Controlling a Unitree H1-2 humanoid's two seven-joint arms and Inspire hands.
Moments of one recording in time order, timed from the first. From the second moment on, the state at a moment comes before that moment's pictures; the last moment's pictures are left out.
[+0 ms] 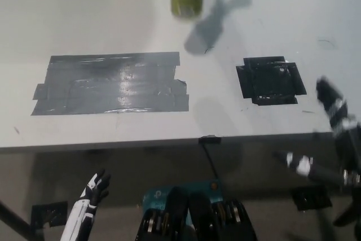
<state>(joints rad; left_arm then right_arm) 0.16 0.13 -0.05 -0.09 0.09 -0.11 -0.04 -0.10 -0.18 0.01 -0.43 -0.01 0.04 0.08</state>
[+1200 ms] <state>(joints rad) 0.17 0.13 -0.05 -0.09 0.09 -0.13 -0.04 -0.91 -0.04 0.01 0.48 0.08 0.41 0.12</state>
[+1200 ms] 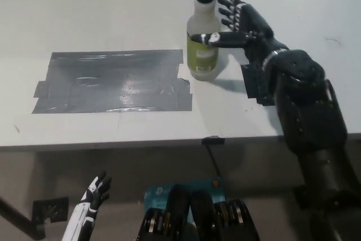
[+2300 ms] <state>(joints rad) 0.17 0.12 -0.04 -0.09 0.09 -0.12 -0.05 -1.08 0.00 0.04 0.97 0.04 0.26 0.09</state>
